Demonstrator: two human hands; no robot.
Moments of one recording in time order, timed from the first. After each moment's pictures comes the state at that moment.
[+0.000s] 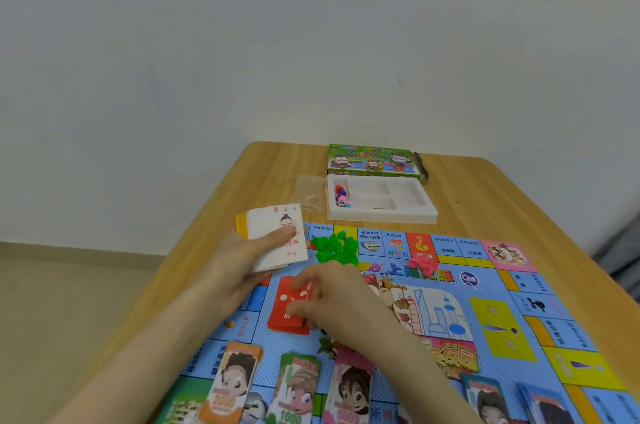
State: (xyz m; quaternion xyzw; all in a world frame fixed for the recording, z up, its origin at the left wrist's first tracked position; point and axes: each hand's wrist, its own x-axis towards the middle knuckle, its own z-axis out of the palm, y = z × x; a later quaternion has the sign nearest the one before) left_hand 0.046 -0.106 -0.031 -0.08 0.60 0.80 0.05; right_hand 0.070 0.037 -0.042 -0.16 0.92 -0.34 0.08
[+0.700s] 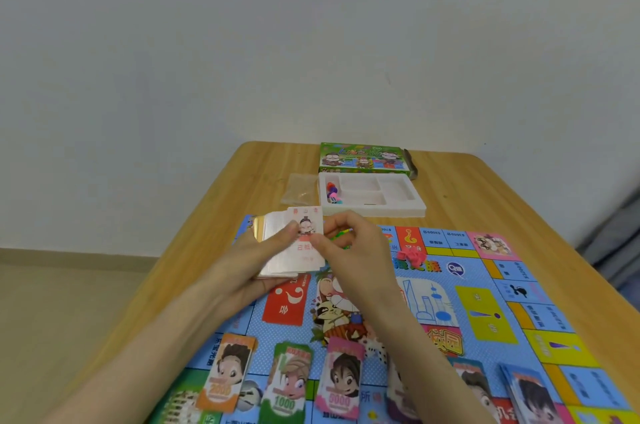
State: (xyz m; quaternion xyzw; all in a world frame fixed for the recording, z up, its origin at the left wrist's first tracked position) left_hand 0.059 -0.092 -0.024 0.00 0.55 0.82 0.15; right_hand 0.064 0.049 -0.030 -0.05 0.80 -0.59 -0.12
